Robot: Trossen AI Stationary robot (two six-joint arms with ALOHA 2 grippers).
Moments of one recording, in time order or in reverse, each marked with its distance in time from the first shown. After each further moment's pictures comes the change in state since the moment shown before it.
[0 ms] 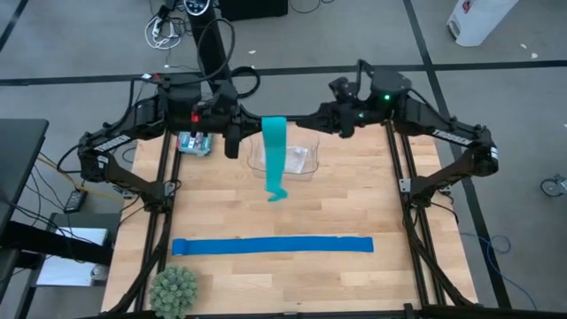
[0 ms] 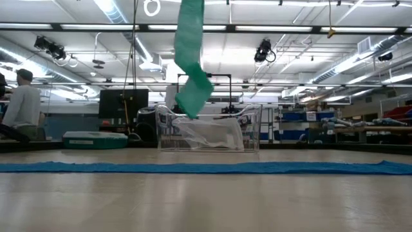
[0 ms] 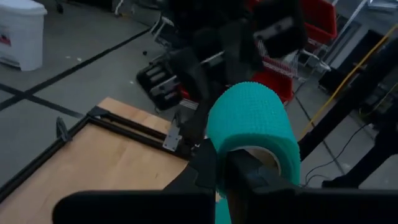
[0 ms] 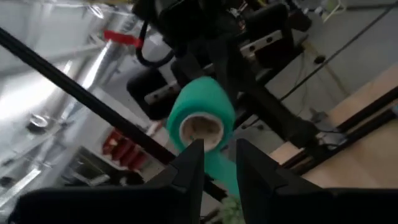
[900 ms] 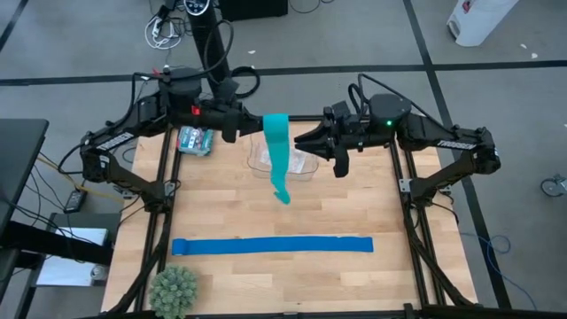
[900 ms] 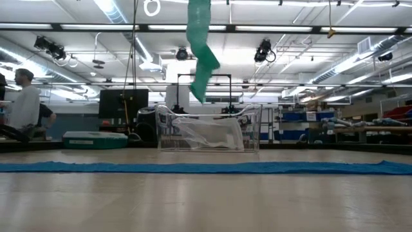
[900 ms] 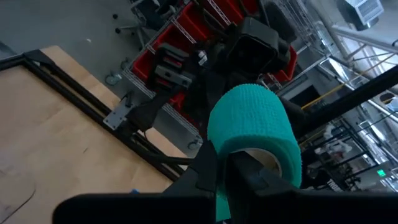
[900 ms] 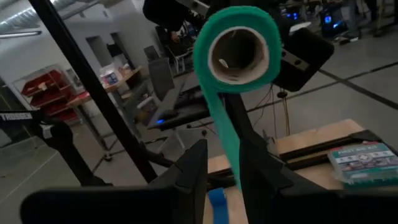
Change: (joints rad) left arm 0.049 0.011 0.000 0.061 0.171 -0.422; right arm 0.209 -0.016 0.000 -0.095 0.302 -0.498
